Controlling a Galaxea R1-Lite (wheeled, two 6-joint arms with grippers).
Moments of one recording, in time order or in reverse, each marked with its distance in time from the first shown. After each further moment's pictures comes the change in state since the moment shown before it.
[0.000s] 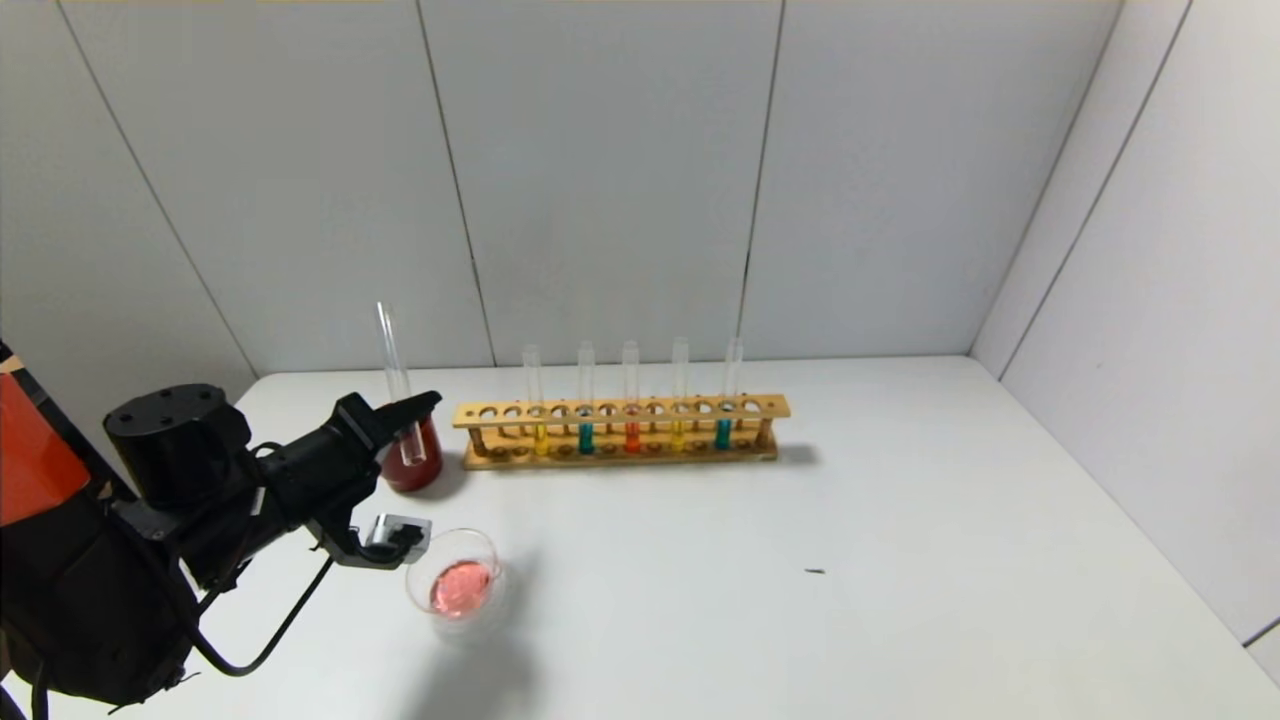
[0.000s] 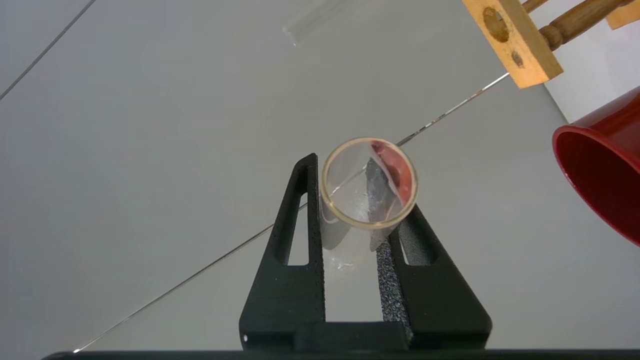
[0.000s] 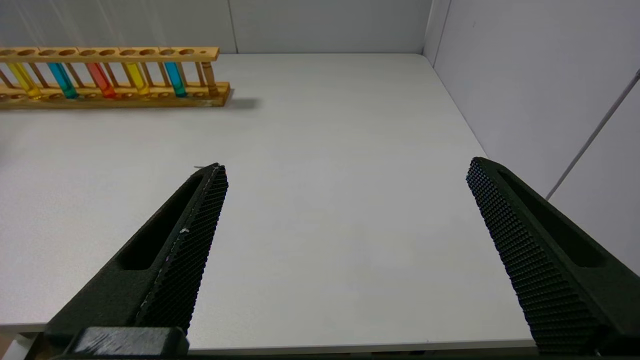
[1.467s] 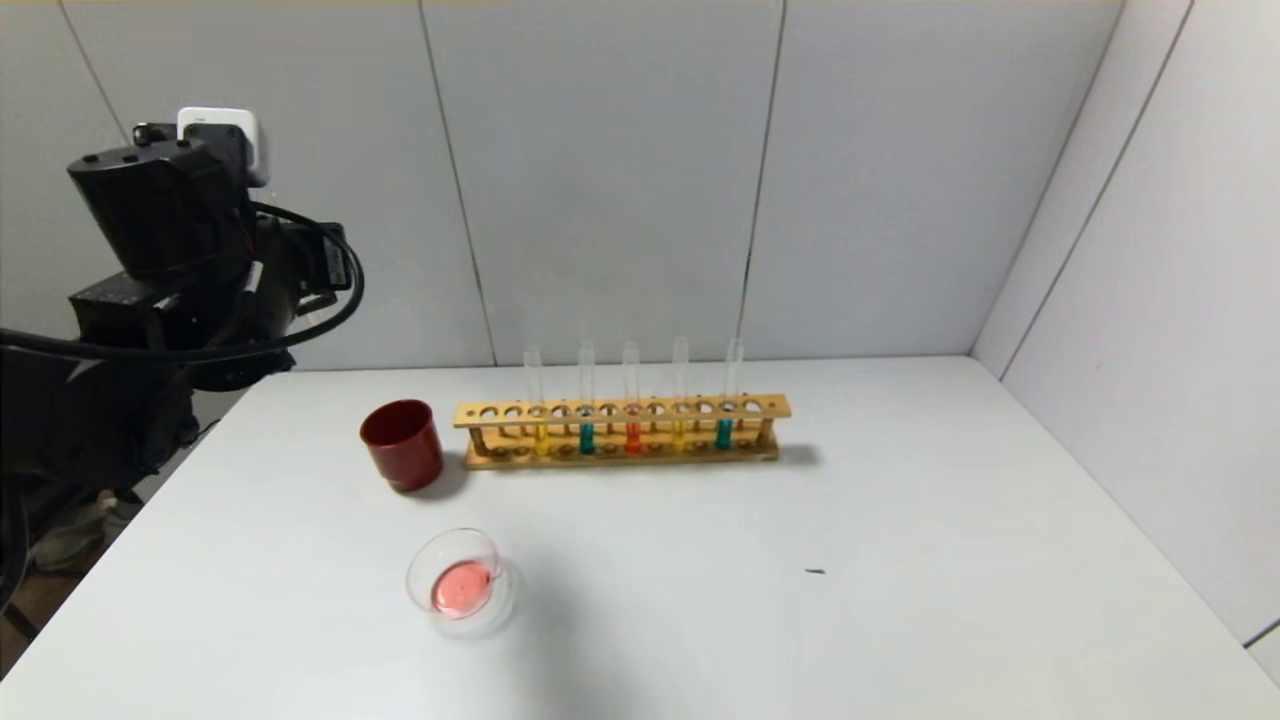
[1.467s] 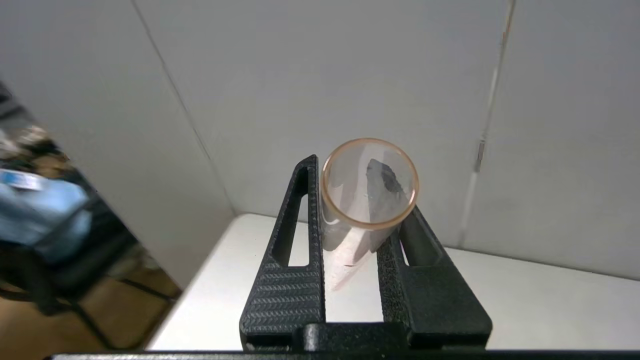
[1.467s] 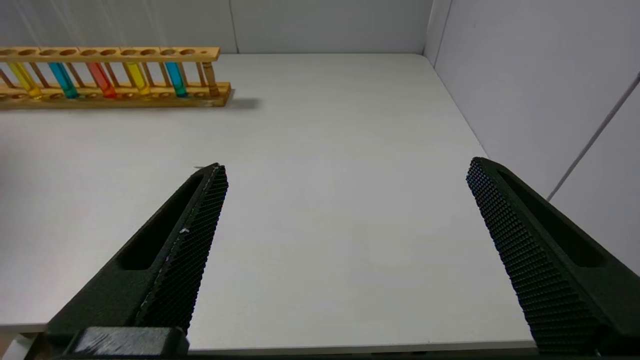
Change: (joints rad) left arm -0.127 -0.229 -0.580 0.664 0.979 -2.097; right arm 0.000 0.000 0.000 0.000 0.000 0.000
